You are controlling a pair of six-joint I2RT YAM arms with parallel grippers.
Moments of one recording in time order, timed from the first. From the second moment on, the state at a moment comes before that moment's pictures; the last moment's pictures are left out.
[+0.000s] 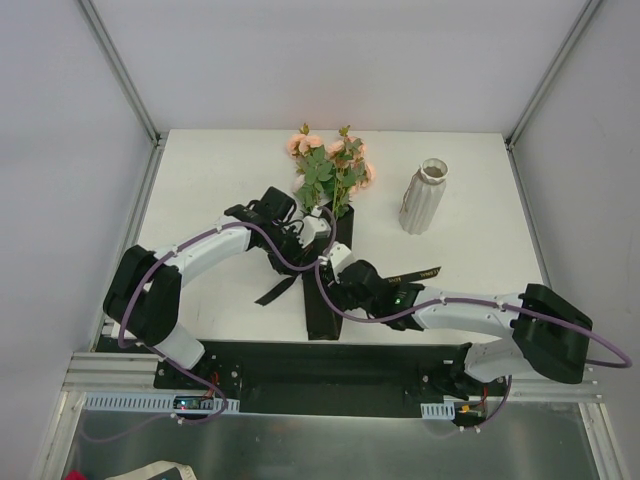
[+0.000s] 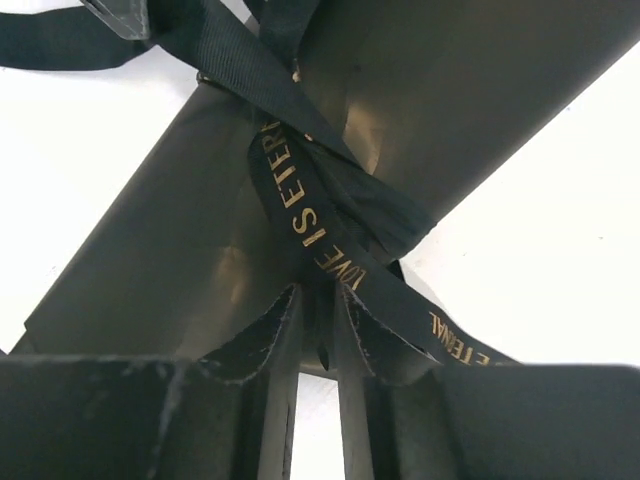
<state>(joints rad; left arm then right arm) -0.57 1.56 1.06 -0.67 0.49 0.40 1.12 1.35 0.64 -0.01 0.34 0.12</state>
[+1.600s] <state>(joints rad) 0.05 1.15 1.06 -0.82 0.29 0.36 1.15 0.91 0.86 -0.78 0.91 0.39</state>
